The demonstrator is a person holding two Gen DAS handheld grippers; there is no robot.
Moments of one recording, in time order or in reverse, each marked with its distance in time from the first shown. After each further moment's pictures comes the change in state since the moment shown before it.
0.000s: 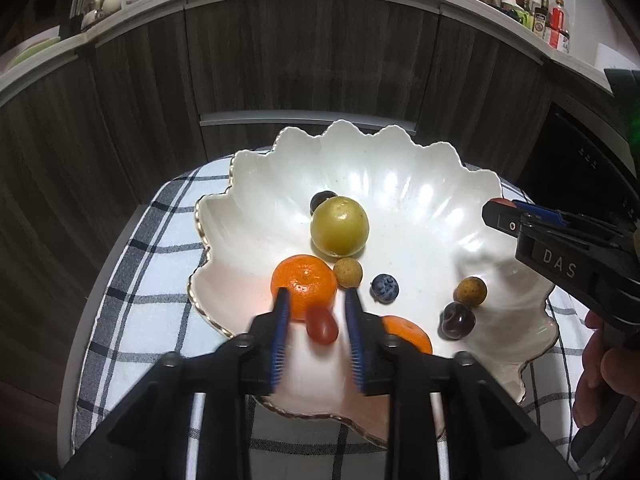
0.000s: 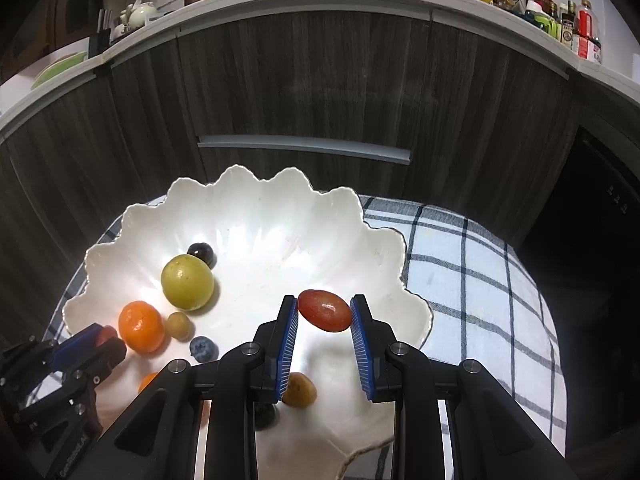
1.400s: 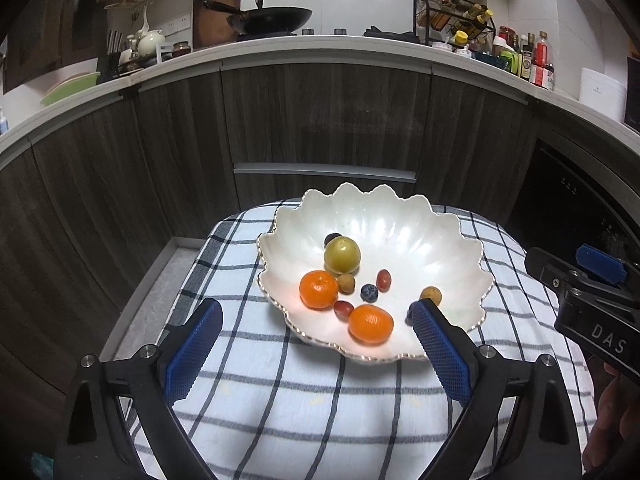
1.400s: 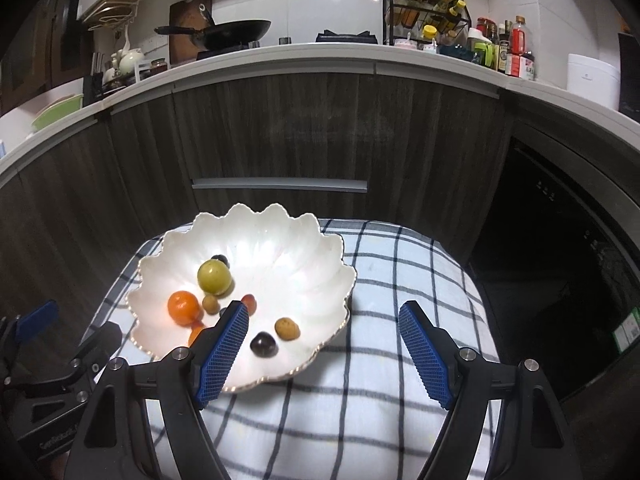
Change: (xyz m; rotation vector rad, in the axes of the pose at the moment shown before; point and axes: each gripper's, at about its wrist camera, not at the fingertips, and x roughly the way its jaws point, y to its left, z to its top) left arm -0.121 -0.011 -0.020 -0.003 -0.166 0.073; right arm -0.141 -0.011 -0.041 0.073 -0.142 -0.079
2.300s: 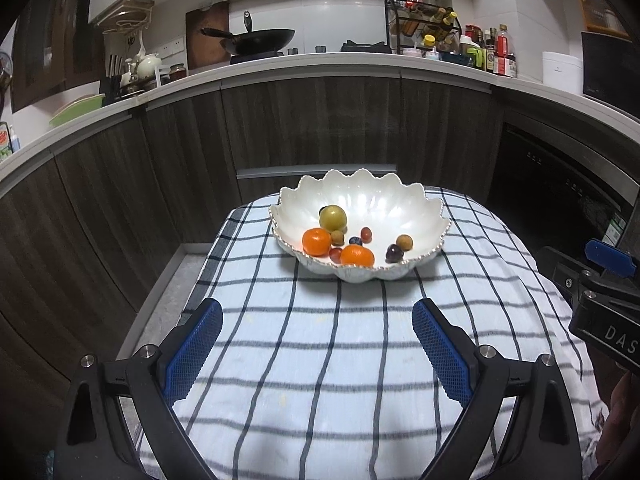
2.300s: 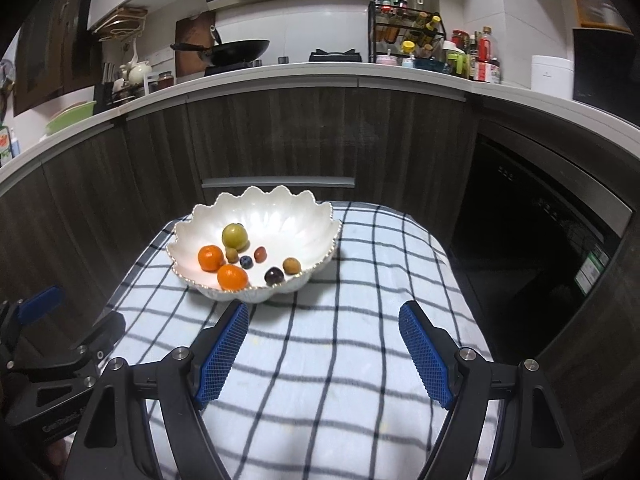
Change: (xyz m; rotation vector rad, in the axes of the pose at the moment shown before) left arm -0.102 -0.003 -0.072 0.076 -0.044 -0.007; right arm -0.111 -0.004 -0.080 0.025 -0.050 -0.023
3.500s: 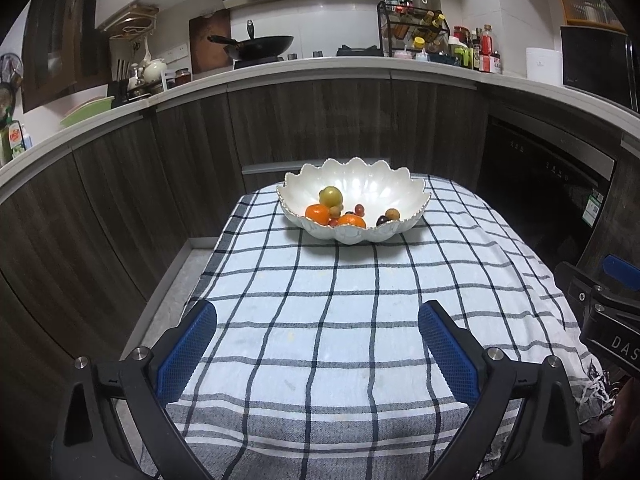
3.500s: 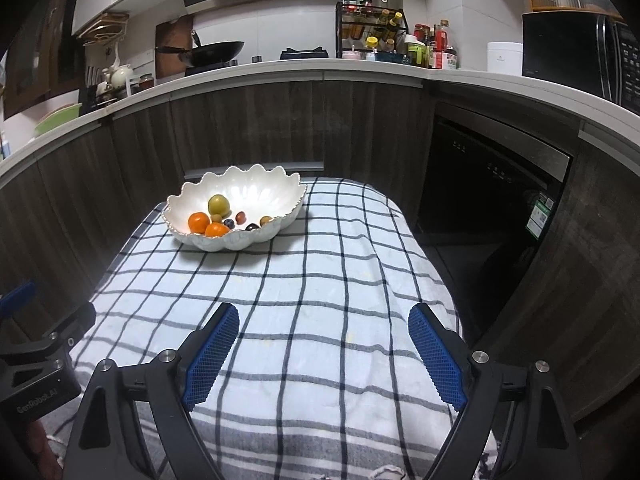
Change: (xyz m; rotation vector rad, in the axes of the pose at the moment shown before) left arm -0.063 -0.002 -0.047 0.013 -0.018 0.008; right arm -0.074 -0.018 -0.064 0.050 0.010 -0.081
